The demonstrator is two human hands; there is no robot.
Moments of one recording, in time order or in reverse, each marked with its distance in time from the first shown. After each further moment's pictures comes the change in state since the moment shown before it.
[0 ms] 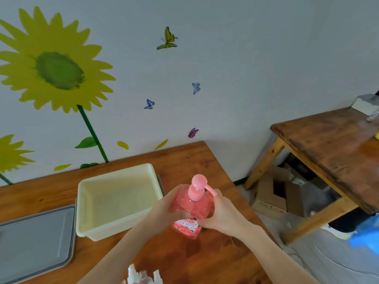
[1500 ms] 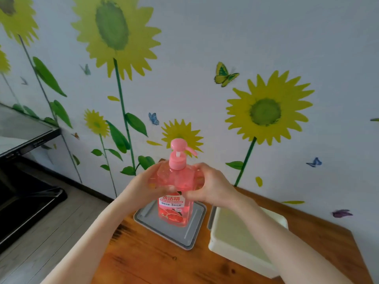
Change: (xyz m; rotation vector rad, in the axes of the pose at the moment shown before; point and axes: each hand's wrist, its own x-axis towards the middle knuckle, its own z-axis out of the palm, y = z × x) left_hand -0.263 0.014 -0.236 0.131 0.977 -0.236; right_hand 0.073 -0.334 0.147 -0.040 -0.440 -0.717
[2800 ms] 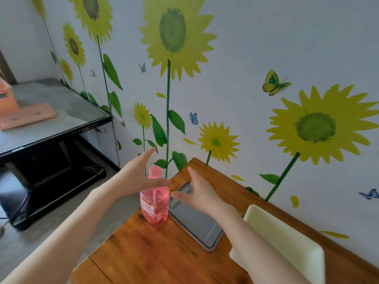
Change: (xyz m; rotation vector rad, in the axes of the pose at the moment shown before) left_hand -0.046 -0.015 -0.076 0.388 0.126 -0.232; right_hand 0.024 -0.033 0.084 -0.016 -0.261 -0.060
